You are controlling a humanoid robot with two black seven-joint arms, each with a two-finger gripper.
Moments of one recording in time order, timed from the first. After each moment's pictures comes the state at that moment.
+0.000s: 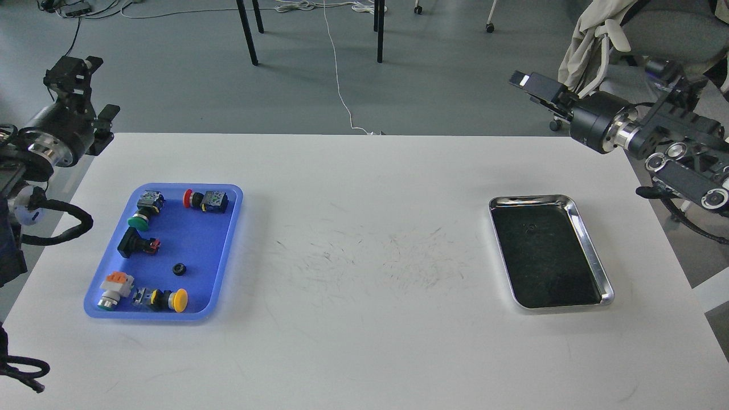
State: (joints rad) left arm -0.95 0.37 -0.29 -0.08 0.18 -0.49 -0.47; right arm 1.07 -0.56 0.17 0.72 -0.80 0.12 0.49
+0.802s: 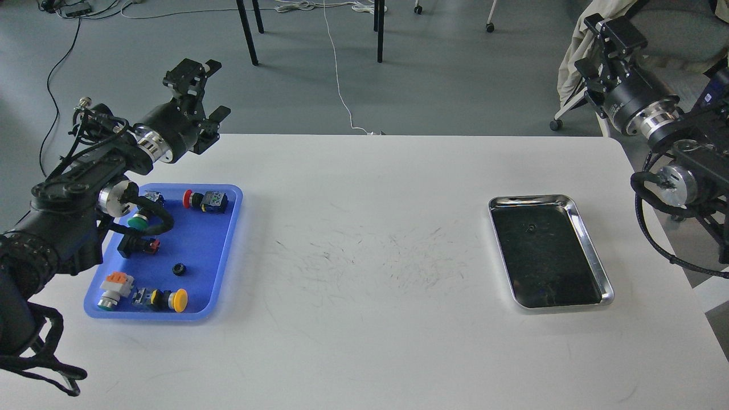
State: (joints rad) left arm -0.98 0.27 -0.29 -0.33 0.27 -0.49 -0.48; right arm 0.98 -0.56 0.32 0.73 -0.34 0.05 0.49
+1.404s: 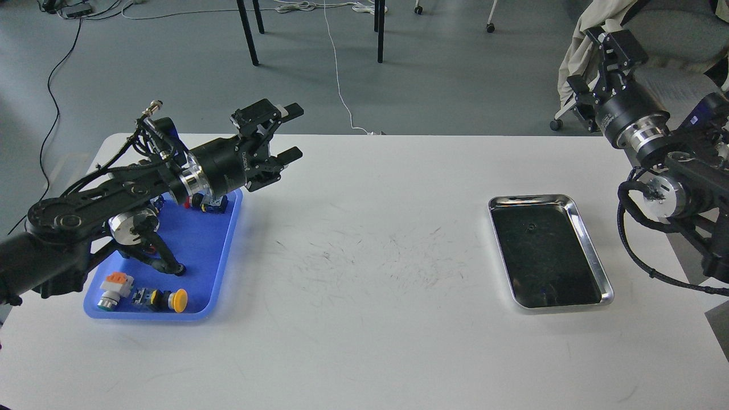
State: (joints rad) left arm -0.90 0.56 -0.25 -0.95 0.48 -0.44 -0.48; right arm 0.93 -0.57 0.35 0.81 -0.19 0.04 0.49
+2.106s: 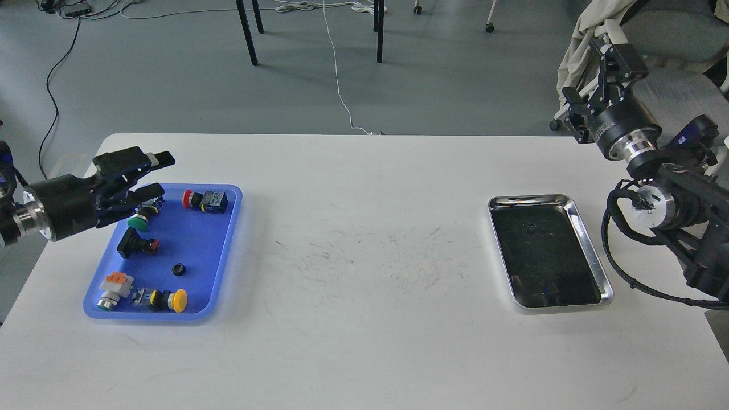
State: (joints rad) left arm -0.77 1.04 -0.22 -1.19 0.70 -0.40 -0.49; right arm 0.87 -0.53 0.40 0.81 -0.13 0.04 0.49
